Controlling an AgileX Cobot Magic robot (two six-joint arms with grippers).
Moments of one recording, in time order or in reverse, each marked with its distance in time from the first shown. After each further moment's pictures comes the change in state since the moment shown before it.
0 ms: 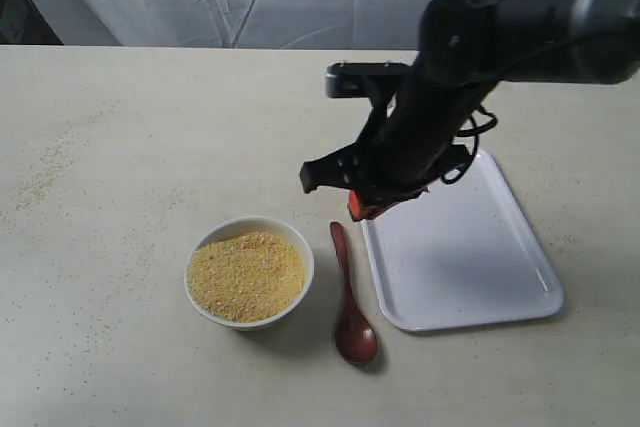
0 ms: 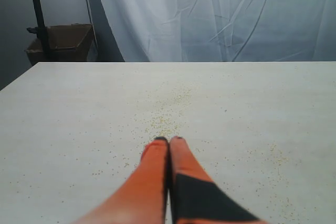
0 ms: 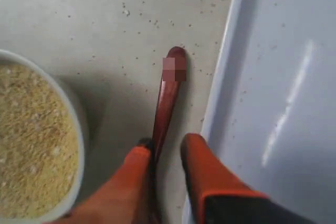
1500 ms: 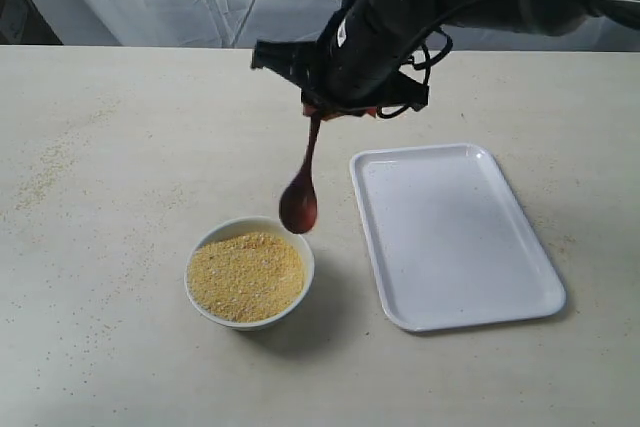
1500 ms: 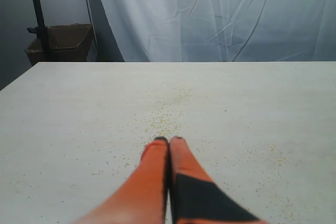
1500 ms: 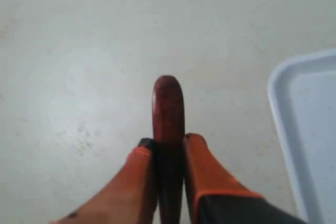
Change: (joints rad) left arm 0.000 0.000 0.000 0.000 0.000 0.000; right arm 0.055 0.037 -0.220 -0.243 -0.175 0.613
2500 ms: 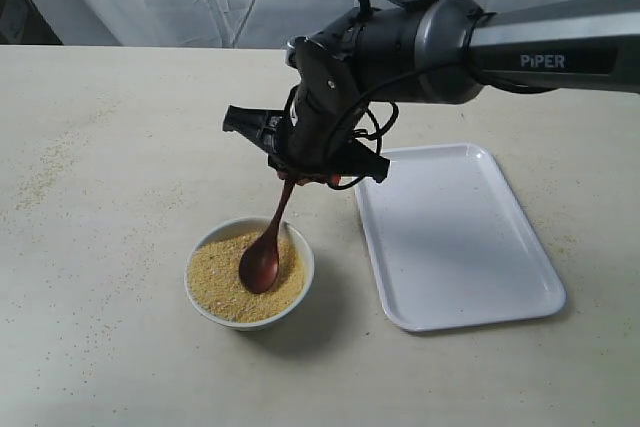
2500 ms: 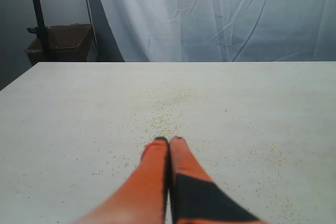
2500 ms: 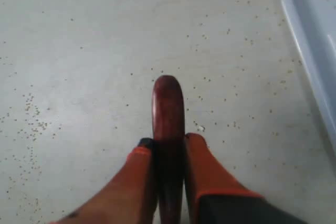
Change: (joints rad) left arm 0.000 0.000 0.000 0.000 0.000 0.000; right arm 0.099 0.145 0.004 -0.089 0.004 0.298
